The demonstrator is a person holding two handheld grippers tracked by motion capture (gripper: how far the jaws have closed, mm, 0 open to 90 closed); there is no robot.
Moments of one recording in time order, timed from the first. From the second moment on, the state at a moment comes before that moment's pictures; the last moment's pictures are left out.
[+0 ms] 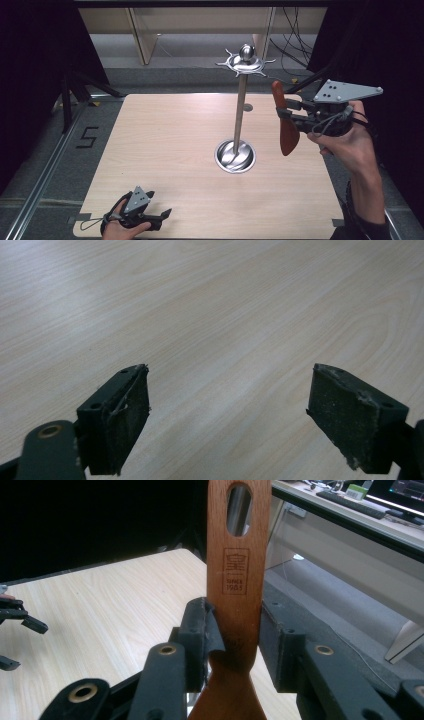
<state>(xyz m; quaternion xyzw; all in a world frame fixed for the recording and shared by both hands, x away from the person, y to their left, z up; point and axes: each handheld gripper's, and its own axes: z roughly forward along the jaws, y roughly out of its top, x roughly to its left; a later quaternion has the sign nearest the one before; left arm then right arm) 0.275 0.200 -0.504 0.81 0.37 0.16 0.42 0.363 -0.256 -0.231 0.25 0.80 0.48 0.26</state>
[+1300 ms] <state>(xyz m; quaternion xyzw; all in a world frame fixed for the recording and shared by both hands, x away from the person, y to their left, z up) 0.275 0.201 -0.503 0.82 0.37 0.17 0.41 0.396 -0.224 -0.220 0.26 0.80 0.48 0.26</state>
